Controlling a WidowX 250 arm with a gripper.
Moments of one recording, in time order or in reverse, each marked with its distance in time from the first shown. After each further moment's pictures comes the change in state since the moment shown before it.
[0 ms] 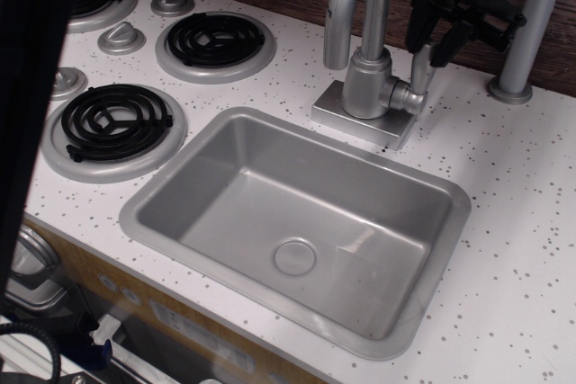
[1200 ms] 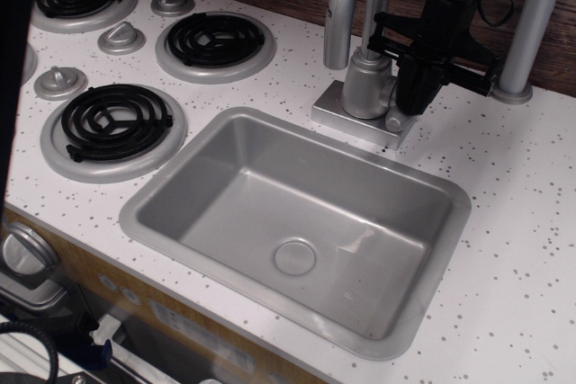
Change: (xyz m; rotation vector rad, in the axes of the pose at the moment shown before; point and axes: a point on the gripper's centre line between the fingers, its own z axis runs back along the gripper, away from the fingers) arm -0.026 -0.007 -0.026 -0.100 0.062 0.026
